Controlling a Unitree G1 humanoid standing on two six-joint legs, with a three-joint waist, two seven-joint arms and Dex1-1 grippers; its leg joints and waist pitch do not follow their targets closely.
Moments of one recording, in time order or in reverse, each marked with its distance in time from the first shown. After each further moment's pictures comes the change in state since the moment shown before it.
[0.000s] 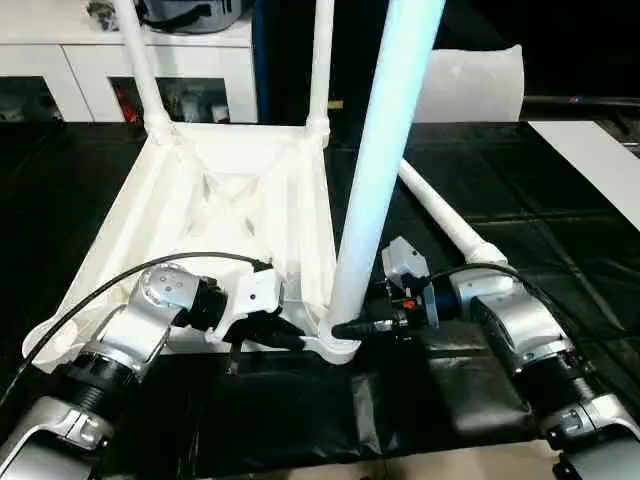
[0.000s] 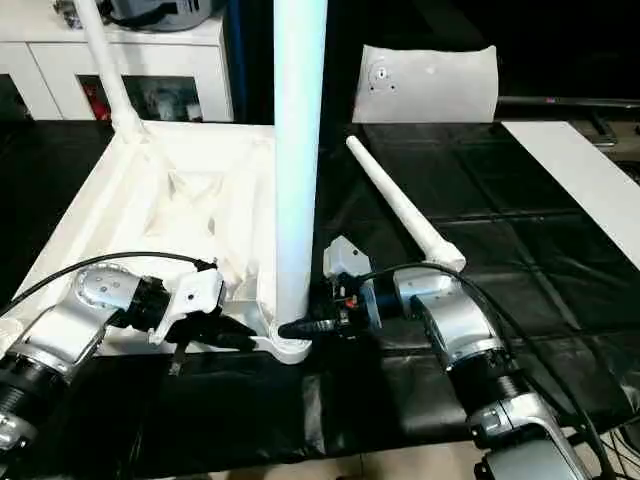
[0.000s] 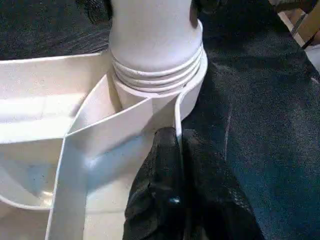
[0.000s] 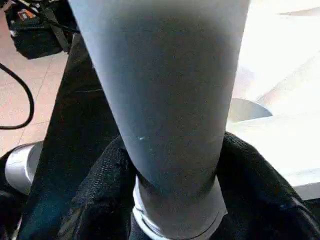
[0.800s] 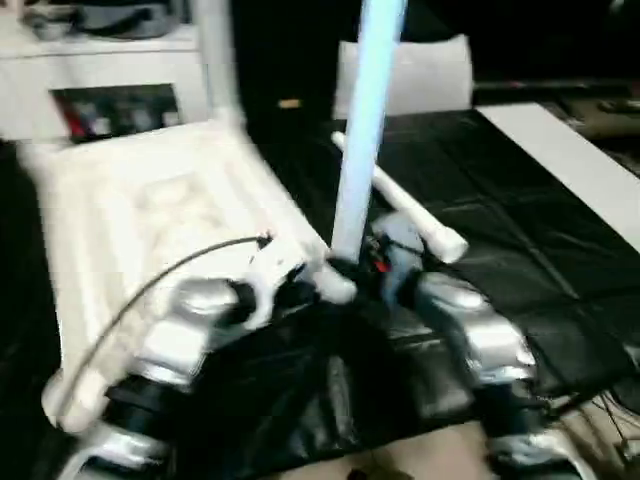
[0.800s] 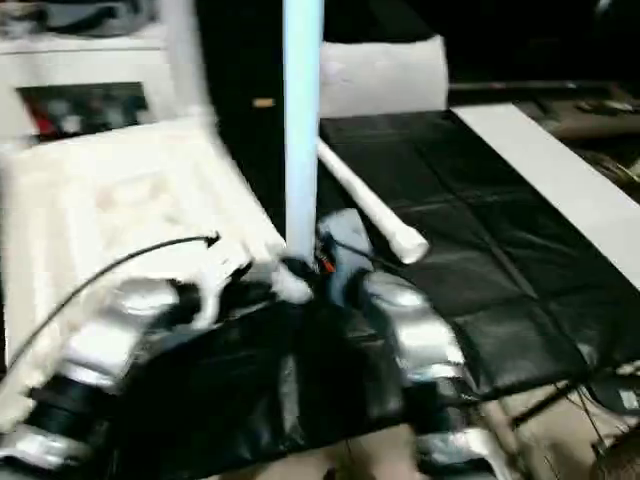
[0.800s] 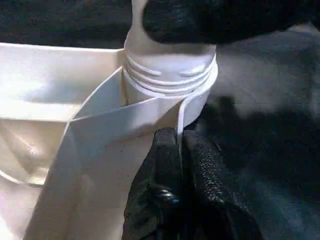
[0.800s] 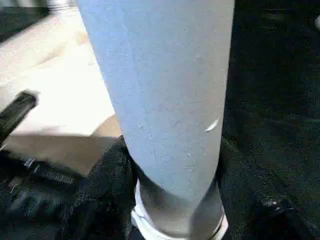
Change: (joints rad) left arm 0.066 -0.295 0.150 -0.189 0.076 0.505 0.611; right arm 0.081 0.345 -0.199 -0.161 -0.122 0.290 -0.848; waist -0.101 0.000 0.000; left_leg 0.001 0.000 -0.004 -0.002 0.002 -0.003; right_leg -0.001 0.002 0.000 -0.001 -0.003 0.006
